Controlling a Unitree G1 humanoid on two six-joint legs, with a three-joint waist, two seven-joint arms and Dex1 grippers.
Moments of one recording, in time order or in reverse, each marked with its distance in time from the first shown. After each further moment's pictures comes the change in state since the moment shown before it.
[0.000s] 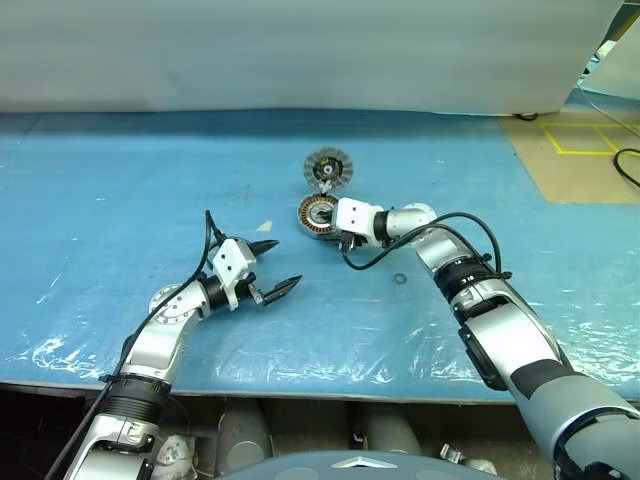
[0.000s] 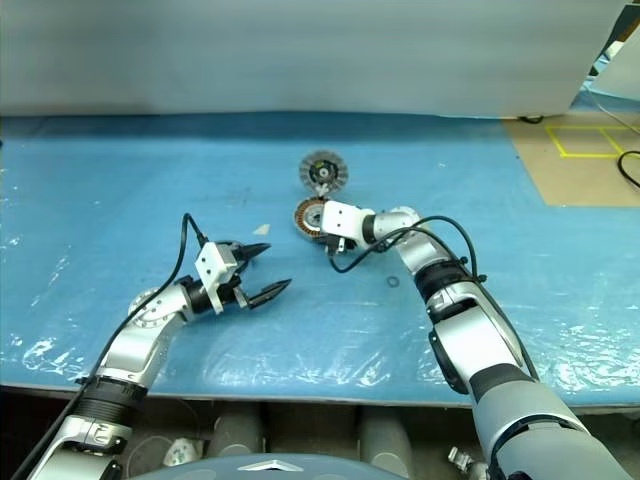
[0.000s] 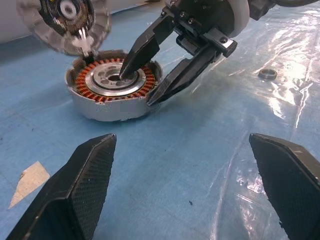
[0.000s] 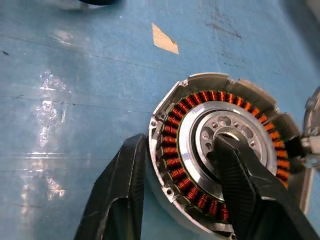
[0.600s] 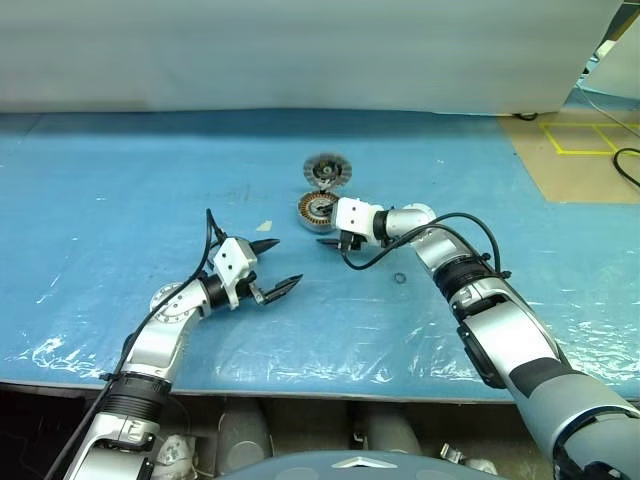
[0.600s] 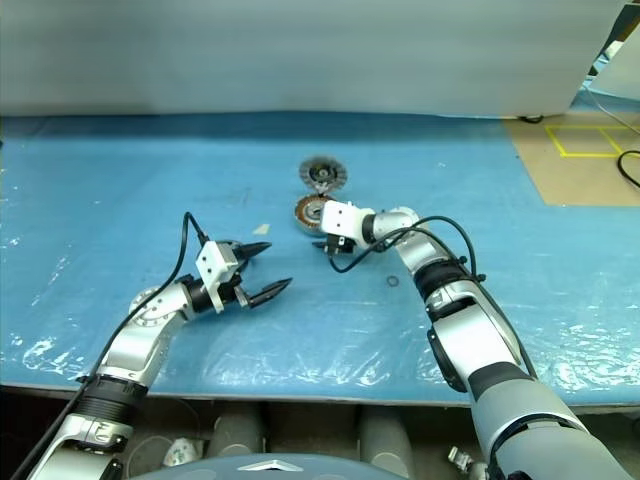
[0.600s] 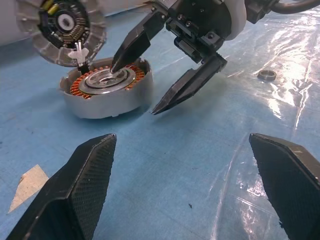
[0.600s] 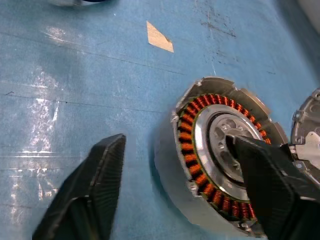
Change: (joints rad) left arm -0.006 0.000 0.000 0.000 0.003 0.001 0.000; right arm -0.007 0.004 -0.007 0.032 -0.006 -0.028 -0.025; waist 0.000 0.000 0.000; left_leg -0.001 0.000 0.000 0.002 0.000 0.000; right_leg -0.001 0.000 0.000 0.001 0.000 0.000
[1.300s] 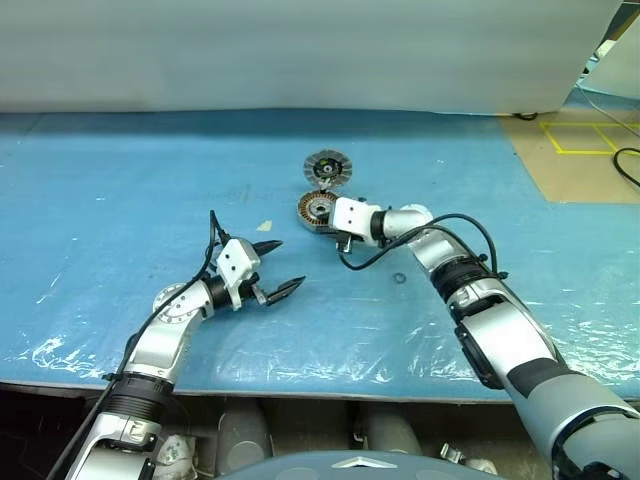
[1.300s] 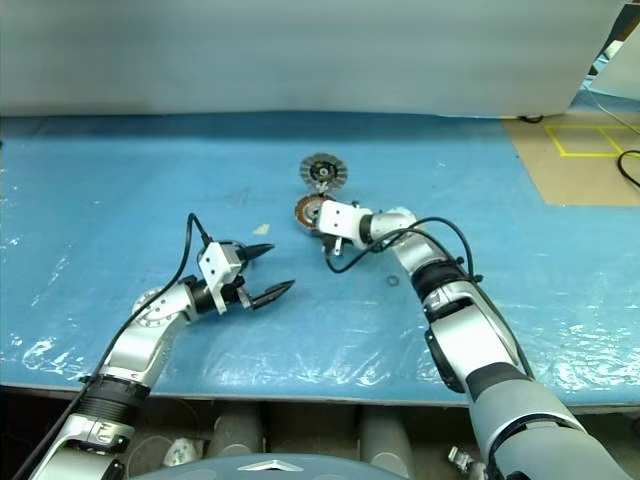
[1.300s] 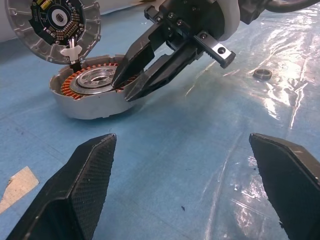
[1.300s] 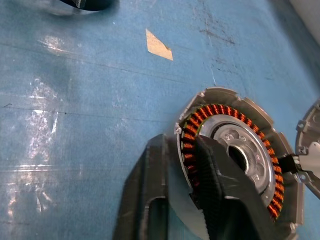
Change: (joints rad) left arm 0.000 -0.006 -0.015 0.000 0.005 0.002 0.001; right arm 0.004 0.016 0.000 0.000 -0.001 -0.013 -0.015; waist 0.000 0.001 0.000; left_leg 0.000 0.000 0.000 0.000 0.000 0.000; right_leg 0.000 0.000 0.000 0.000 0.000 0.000
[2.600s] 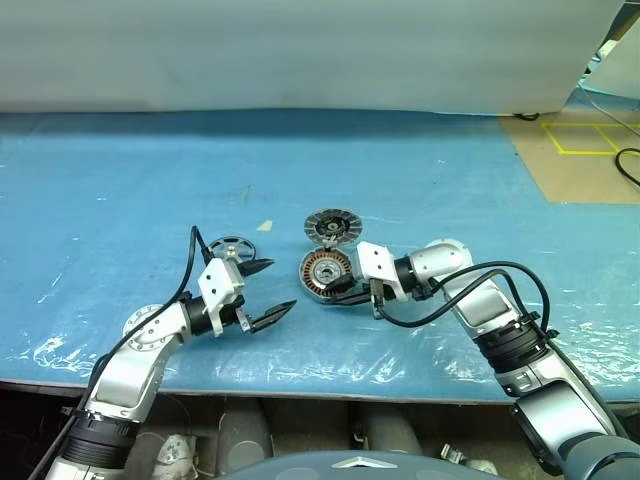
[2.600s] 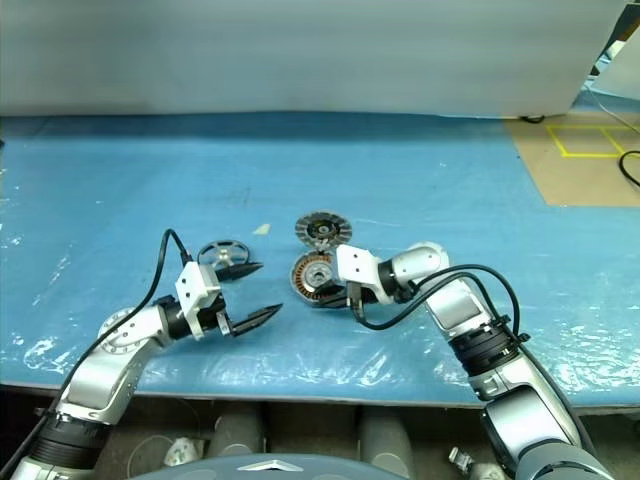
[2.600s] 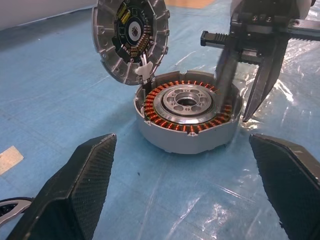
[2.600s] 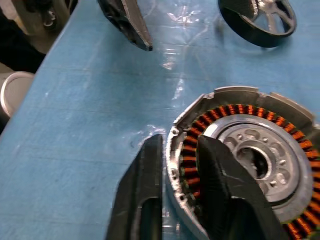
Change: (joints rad) left arm 0.185 0.112 0.027 -0.290 -0.090 0.127 -0.026; right arm 0.433 -0.200 0.015 -0.923 0.285 0.639 0.409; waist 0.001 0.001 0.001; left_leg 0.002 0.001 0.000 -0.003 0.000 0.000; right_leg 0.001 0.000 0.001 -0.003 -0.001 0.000
